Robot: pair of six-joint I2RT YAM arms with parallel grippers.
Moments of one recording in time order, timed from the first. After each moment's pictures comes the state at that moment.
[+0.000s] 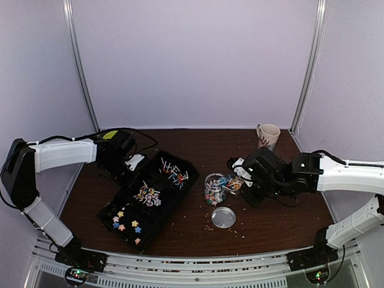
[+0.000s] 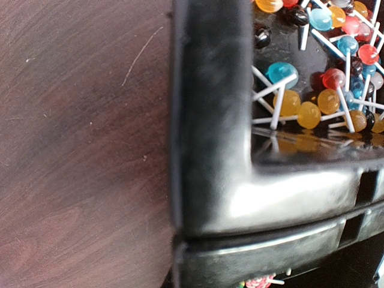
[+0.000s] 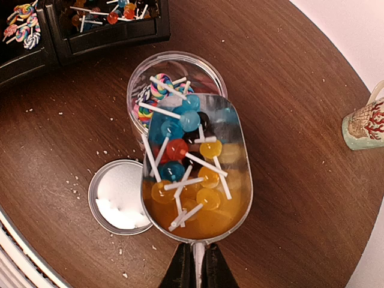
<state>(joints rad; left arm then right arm) -0.52 1.57 1.06 -0.73 0.13 -0.05 1.07 1.27 1.00 -0.70 0.38 0.16</state>
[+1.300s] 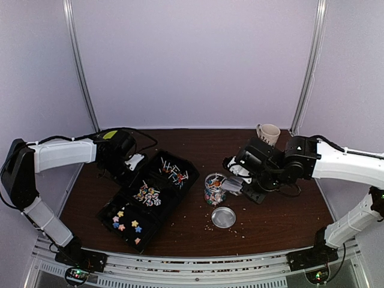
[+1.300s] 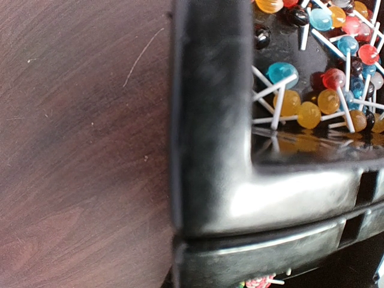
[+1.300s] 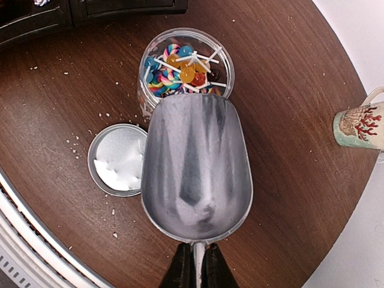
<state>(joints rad) -0.52 1.56 1.06 -0.73 0.13 -0.05 1.09 1.37 1.23 -1.01 0.38 0.10</state>
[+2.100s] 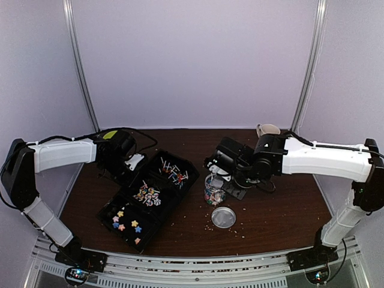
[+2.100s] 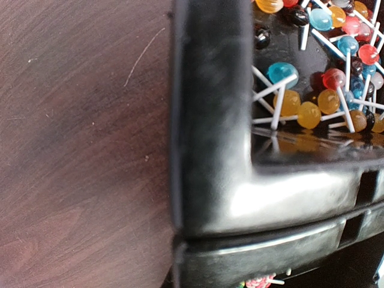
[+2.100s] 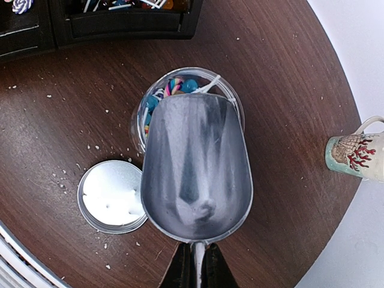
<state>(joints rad) -0.52 1.56 1.06 -0.73 0.13 -0.05 1.09 1.60 1.39 -0.99 0.44 0.05</state>
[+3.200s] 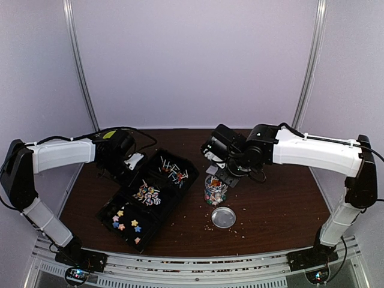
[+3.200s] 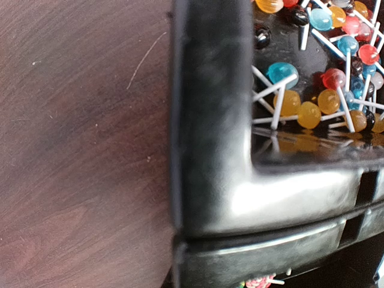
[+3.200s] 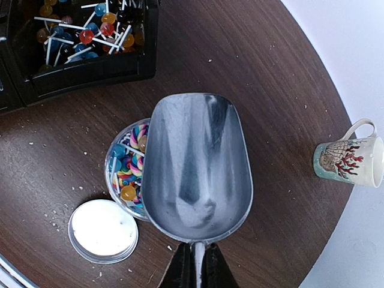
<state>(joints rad) -0.52 1.55 1.06 -0.74 0.13 -0.05 1.02 1.69 1.51 -0.96 0.47 0.05</state>
